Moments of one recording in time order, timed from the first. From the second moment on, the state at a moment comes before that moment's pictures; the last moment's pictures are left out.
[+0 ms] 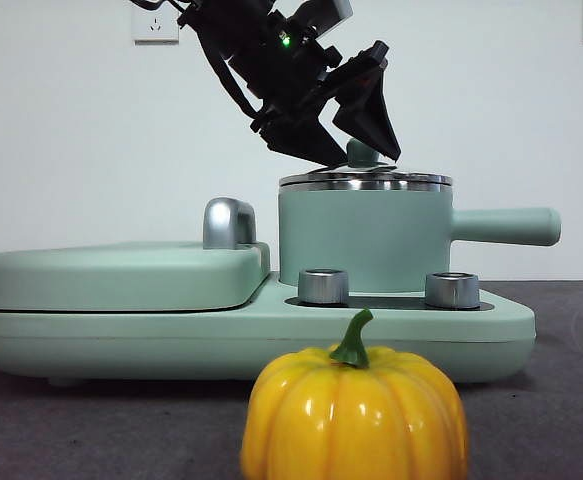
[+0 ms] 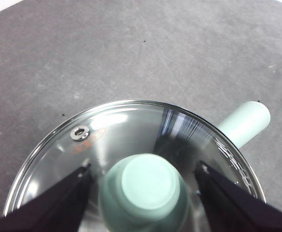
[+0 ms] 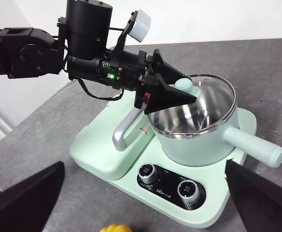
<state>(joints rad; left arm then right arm) -0.68 1.84 1.50 -0.22 0.26 0.13 0.02 0.46 0.91 -0.80 -0.70 0.15</state>
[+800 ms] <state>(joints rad) -0.68 1.70 1.50 -0.22 0.26 0.14 0.02 0.46 0.91 -0.82 -0.68 0.15</state>
